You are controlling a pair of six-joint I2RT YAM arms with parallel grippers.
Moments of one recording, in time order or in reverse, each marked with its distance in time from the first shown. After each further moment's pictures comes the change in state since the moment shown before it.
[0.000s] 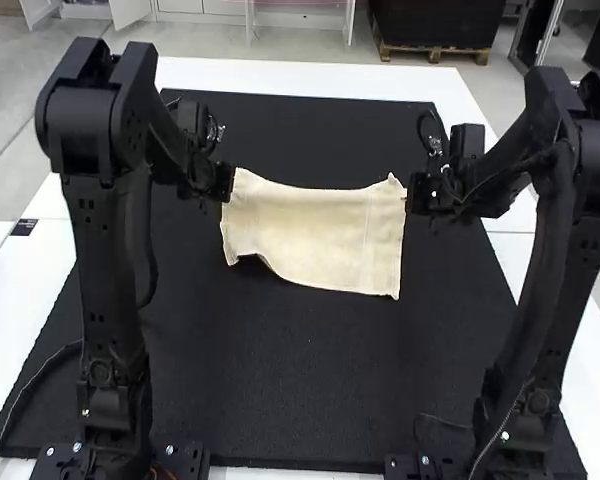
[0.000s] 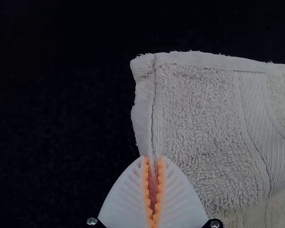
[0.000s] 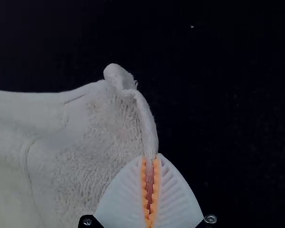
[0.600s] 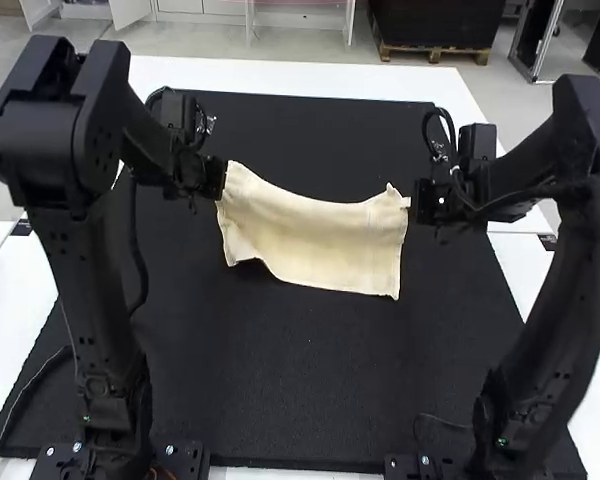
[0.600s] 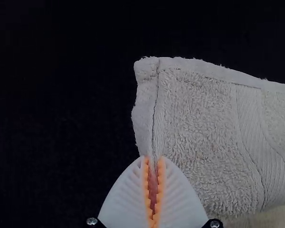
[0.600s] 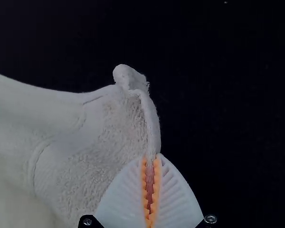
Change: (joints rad) left arm 0.010 -0.230 -0.163 -0.031 0.011 0.015; right arm 0.000 -0.205 -0.129 -0.137 -0.076 -0.022
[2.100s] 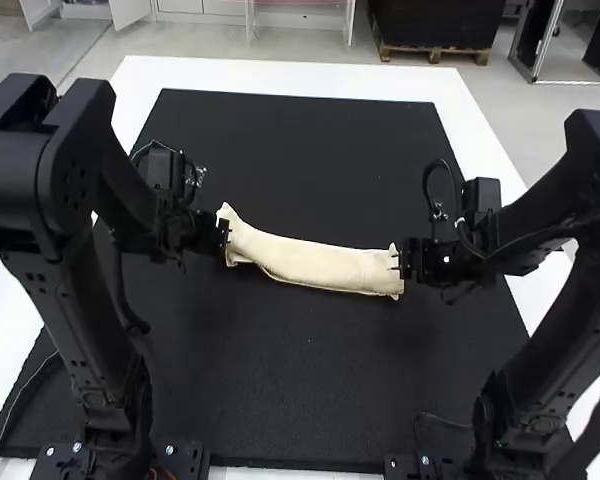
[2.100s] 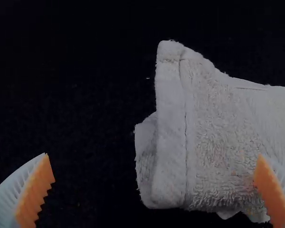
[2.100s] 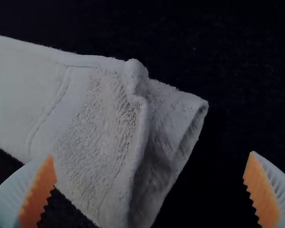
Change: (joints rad) left arm 0.010 -0.173 -0.381 0.193 -0.040 -0.001; right arm -0.021 -0.136 -0.279 -0.047 -0.025 -0.069
